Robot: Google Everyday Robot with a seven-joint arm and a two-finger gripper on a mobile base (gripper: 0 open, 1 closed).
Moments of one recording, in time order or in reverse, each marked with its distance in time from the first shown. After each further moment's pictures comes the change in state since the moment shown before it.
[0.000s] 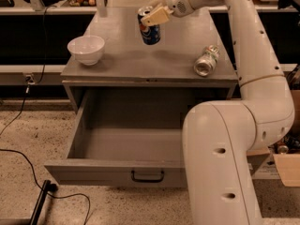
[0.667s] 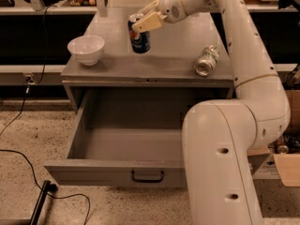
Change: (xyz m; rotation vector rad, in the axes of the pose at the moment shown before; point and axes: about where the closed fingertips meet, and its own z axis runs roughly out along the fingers) arm -0.006 0.035 0.019 -0.144 -0.051 0.075
